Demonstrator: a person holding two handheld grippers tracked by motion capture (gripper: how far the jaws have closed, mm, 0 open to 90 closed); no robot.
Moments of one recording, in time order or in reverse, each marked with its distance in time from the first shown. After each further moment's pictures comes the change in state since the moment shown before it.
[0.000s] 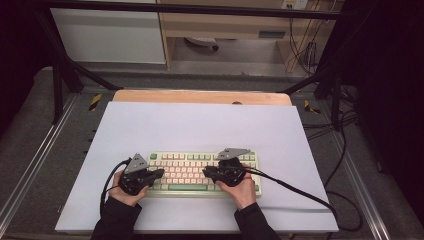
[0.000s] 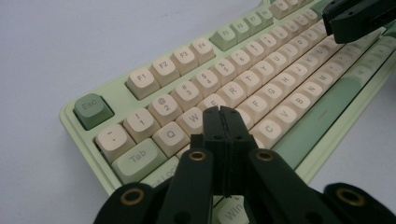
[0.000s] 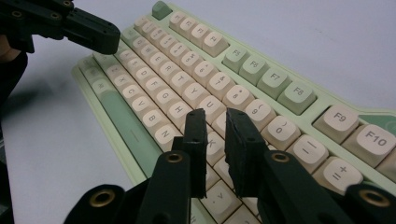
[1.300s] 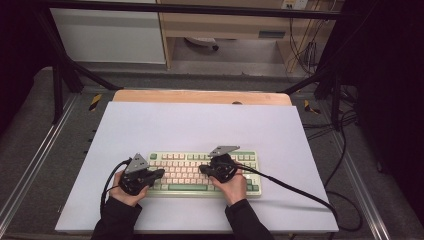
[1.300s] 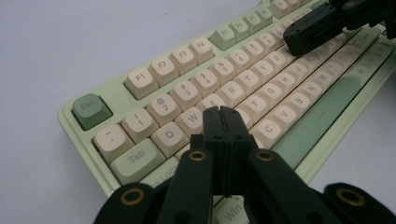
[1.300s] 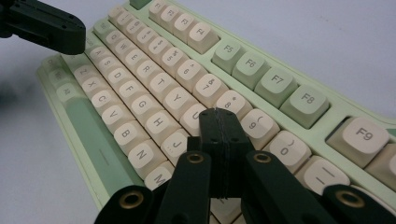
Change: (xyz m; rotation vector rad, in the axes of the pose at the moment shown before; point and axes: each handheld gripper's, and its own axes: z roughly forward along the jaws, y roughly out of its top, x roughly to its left) left arm 0.000 0.000 0.001 0.003 -0.002 0.002; right arm -0.005 0.004 0.030 0.043 -0.029 0.016
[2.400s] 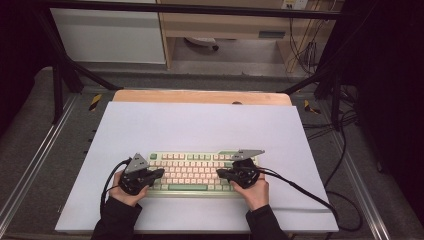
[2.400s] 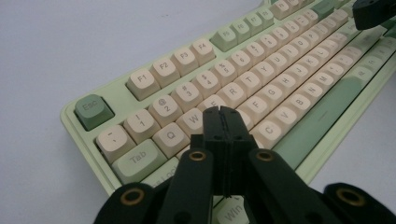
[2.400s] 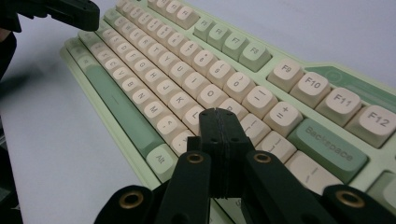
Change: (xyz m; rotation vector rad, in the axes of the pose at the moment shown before) left arm 0.000 0.001 -0.001 0.002 0.007 -0.002; right arm -0.017 -0.023 -0.057 -0.008 0.013 0.024
